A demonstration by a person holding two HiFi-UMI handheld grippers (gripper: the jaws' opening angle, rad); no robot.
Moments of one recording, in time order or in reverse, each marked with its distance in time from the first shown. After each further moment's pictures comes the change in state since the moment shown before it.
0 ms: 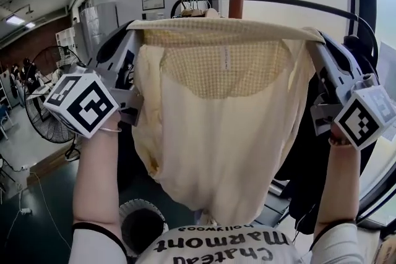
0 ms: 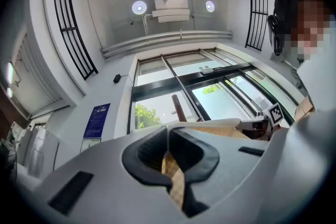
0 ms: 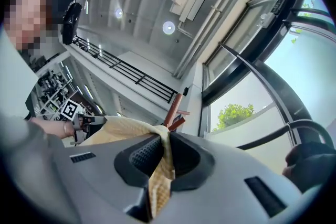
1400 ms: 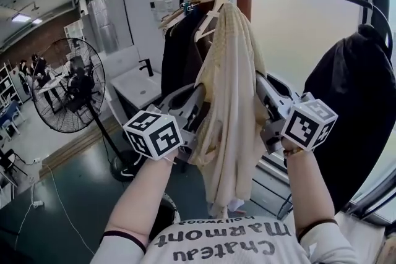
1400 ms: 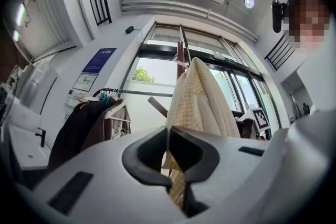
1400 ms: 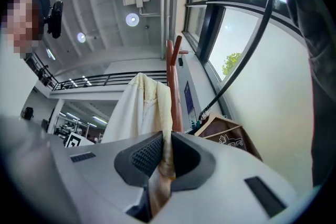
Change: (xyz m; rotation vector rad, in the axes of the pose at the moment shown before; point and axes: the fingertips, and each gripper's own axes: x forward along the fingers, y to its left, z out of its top) left arm -0.020 -0.059 -0.213 -0.343 0.314 -0.069; right arm 0.035 0.074 -0.186 0.521 0.170 0.086
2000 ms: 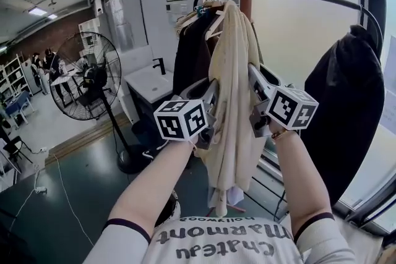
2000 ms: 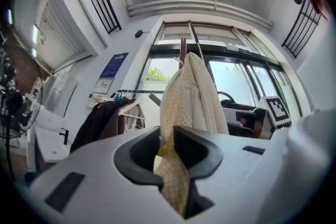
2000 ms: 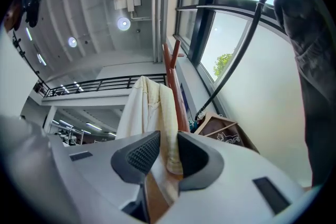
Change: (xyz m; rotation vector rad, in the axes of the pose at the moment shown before) left arm -0.011 -0.030 -0.016 0.007 0.021 0.216; right arm -0.011 0.014 -0.001 0.073 -0.033 -0.067
